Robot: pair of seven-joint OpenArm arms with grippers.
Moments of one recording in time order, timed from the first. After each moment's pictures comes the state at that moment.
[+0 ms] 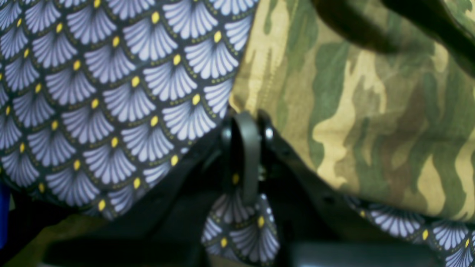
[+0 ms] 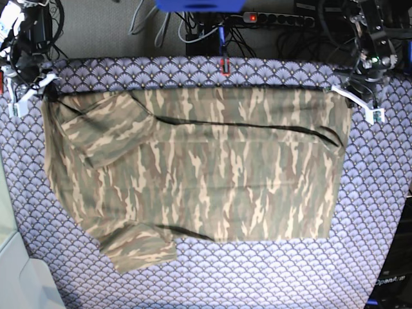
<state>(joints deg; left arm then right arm) 18.5 -10.3 -27.6 91.3 -13.1 -12.8 37.3 -17.8 14.9 39.0 79.6 23.4 40.1 -43.3</state>
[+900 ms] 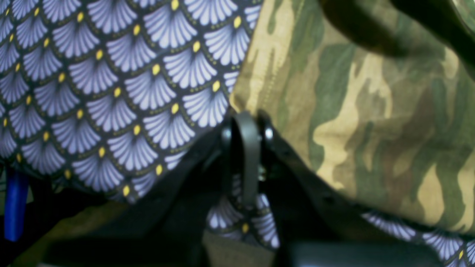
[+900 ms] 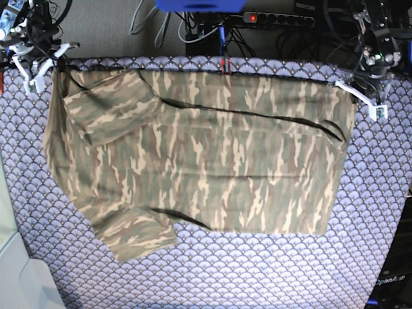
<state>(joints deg) 20.6 -12.1 -27.4 91.5 -13.1 -12.7 36.9 -27.9 9.7 37.9 96.7 16.7 39.6 -50.1</state>
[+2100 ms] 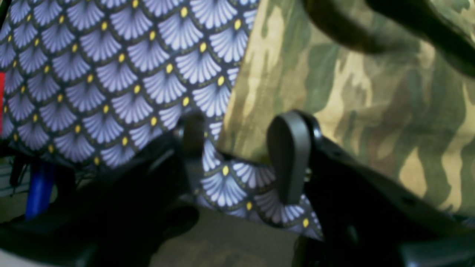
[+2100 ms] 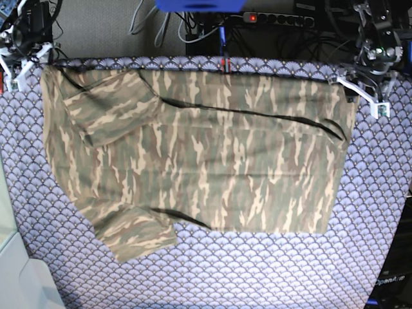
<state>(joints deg) 23.0 -11.9 -27.5 97.6 -12.6 -12.7 38.7 -23.1 10.6 47.0 94.6 12.6 40.1 -59.8</state>
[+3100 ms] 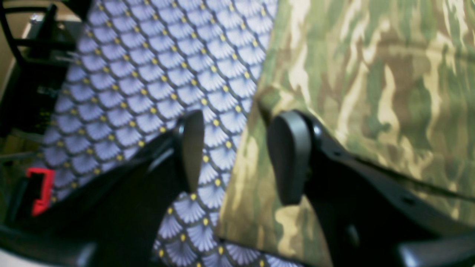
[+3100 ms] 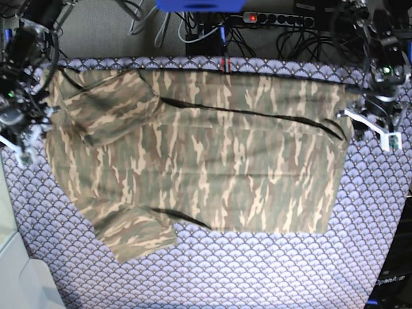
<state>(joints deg) 15.2 -12.0 -27.7 104.8 -11.9 -12.2 39.5 -5.0 12.6 30.5 102.4 -8.6 40.1 -53.3</state>
